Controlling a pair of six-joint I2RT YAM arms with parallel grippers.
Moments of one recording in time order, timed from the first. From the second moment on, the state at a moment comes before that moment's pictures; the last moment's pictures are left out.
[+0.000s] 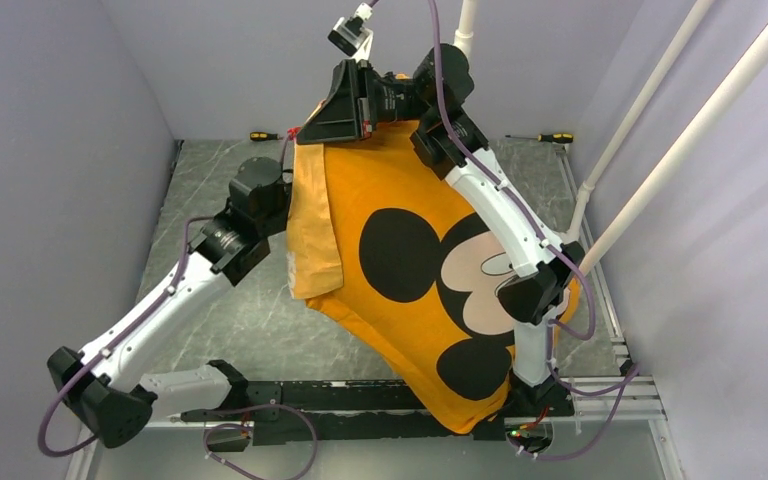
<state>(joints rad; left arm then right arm) -0.63 1.18 1.23 -0.16 0.43 -0.42 0.69 1.94 2.30 0.13 -1.12 1.30</state>
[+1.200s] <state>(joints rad) -1.03 1.17 1.45 -0.22 0.25 -0.16 0.45 1.45 1.90 -0.18 -0.71 0.94</state>
